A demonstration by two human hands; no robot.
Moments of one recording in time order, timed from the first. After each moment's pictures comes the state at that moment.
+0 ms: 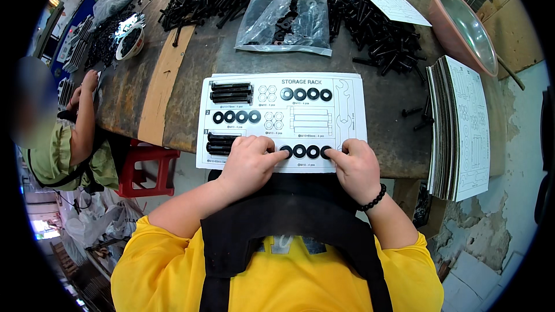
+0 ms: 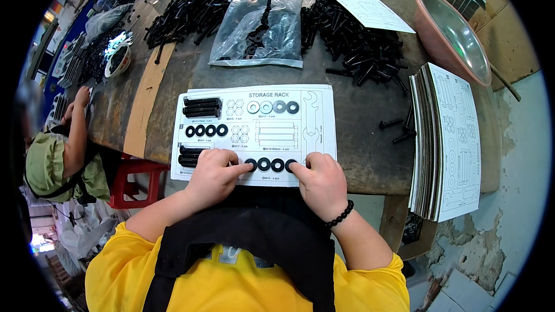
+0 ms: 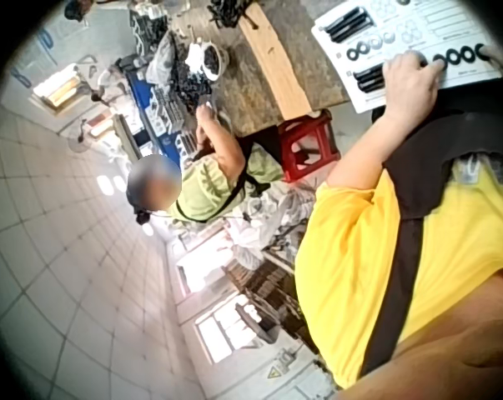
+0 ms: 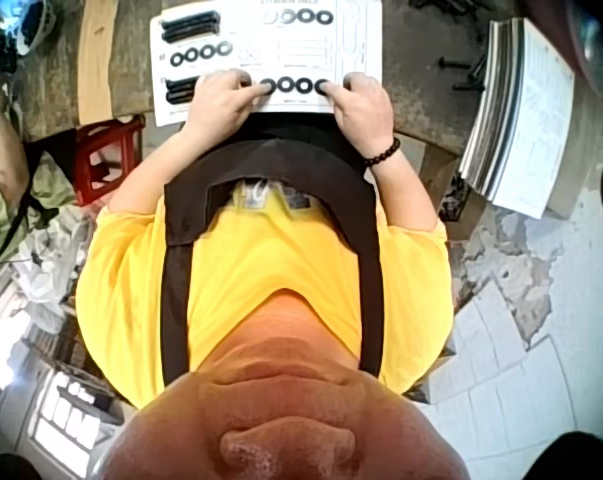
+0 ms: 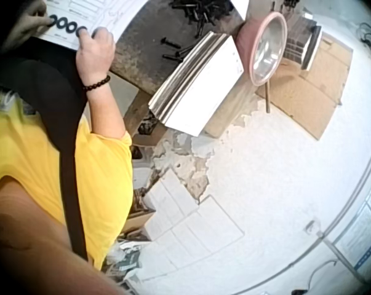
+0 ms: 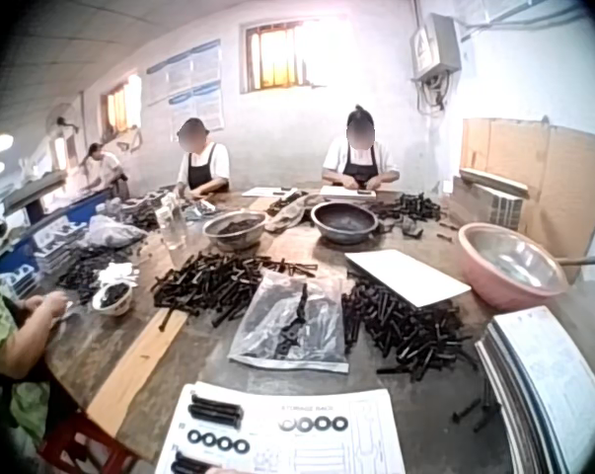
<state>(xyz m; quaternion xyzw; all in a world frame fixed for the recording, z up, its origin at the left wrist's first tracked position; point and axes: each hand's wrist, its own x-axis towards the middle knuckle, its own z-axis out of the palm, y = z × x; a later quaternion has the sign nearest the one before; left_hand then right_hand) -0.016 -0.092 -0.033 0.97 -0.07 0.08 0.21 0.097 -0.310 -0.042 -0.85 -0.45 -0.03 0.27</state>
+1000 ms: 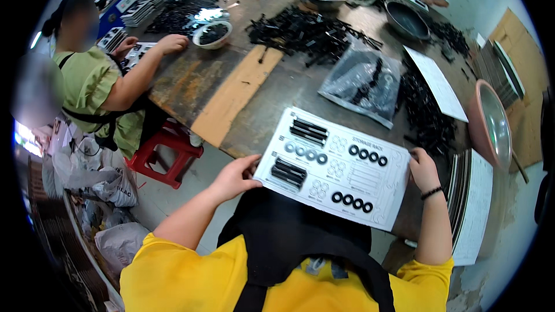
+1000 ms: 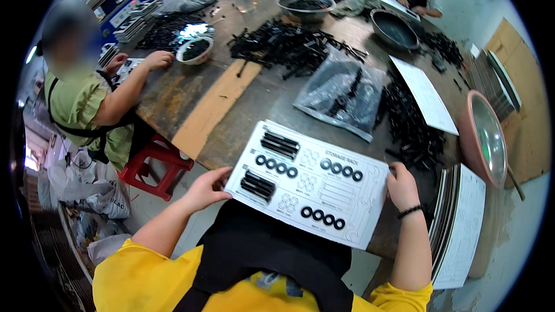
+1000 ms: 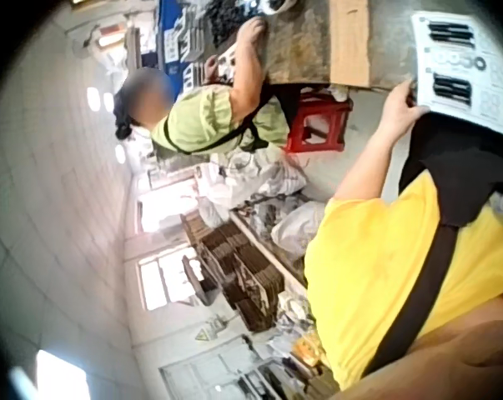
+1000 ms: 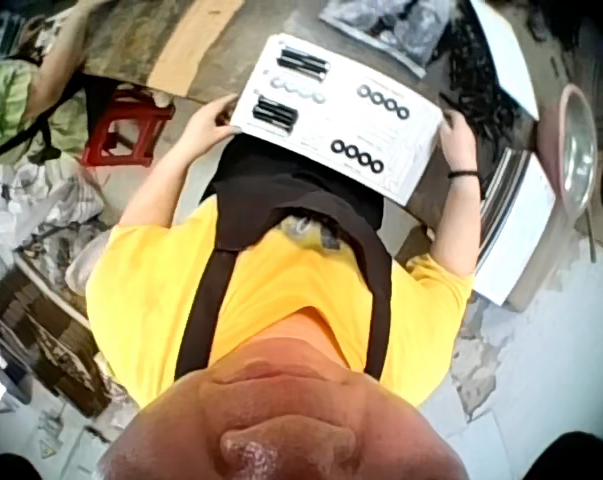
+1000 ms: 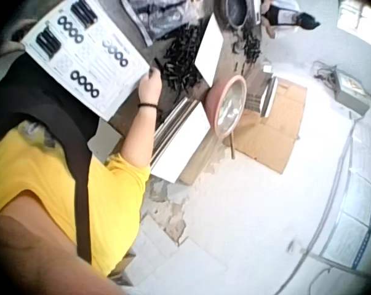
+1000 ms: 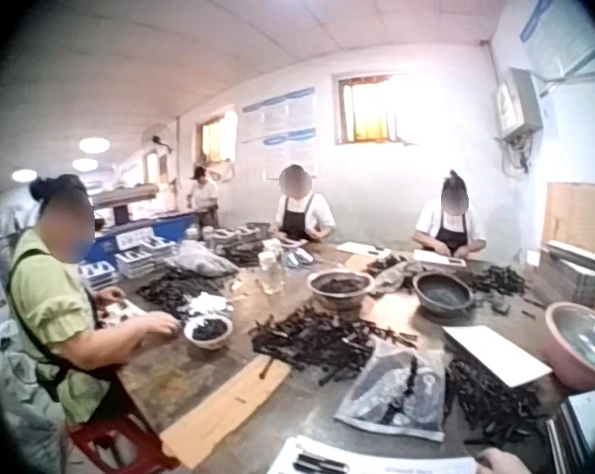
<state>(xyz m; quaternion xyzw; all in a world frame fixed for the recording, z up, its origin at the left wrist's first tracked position) -0.120 0.017 -0.058 0.82 0.26 0.06 0.51 0.235 -0.282 -0.026 -0.91 -0.28 0.15 0.29</state>
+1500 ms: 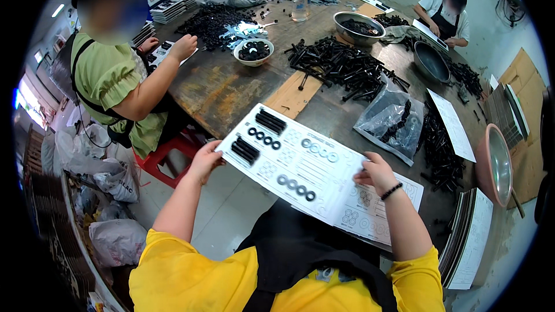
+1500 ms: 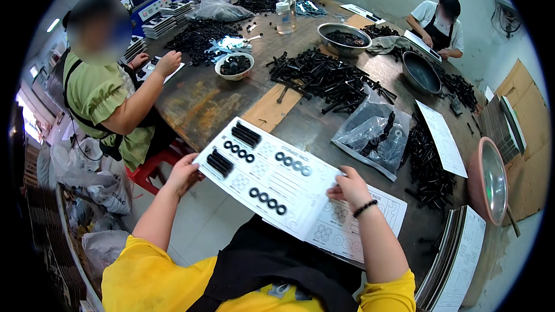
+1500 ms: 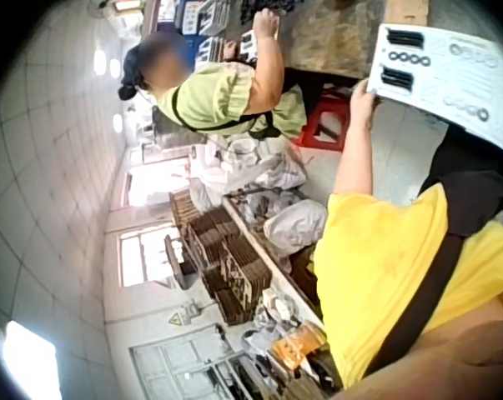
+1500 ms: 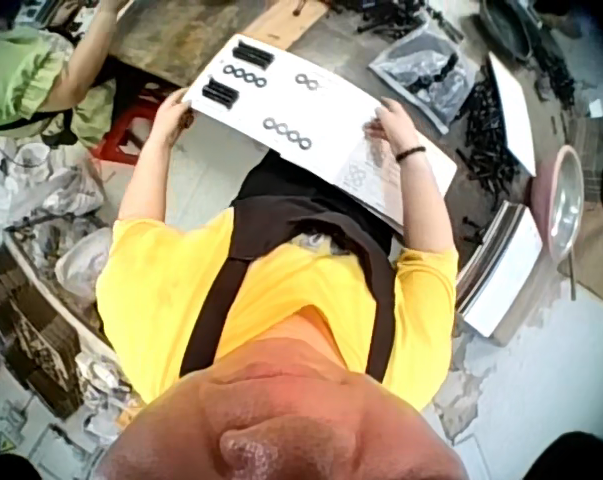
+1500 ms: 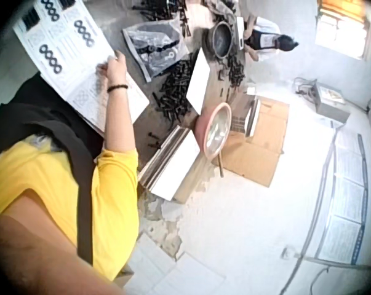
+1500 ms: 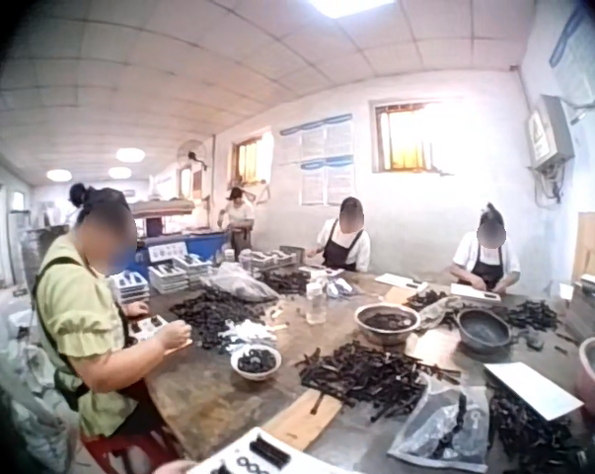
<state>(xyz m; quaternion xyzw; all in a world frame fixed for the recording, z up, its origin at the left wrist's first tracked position) -0.210 0.164 -0.089 0.50 0.39 0.25 0.73 0.150 -0.100 -0.027 -0.70 -0.11 0.49 0.50</state>
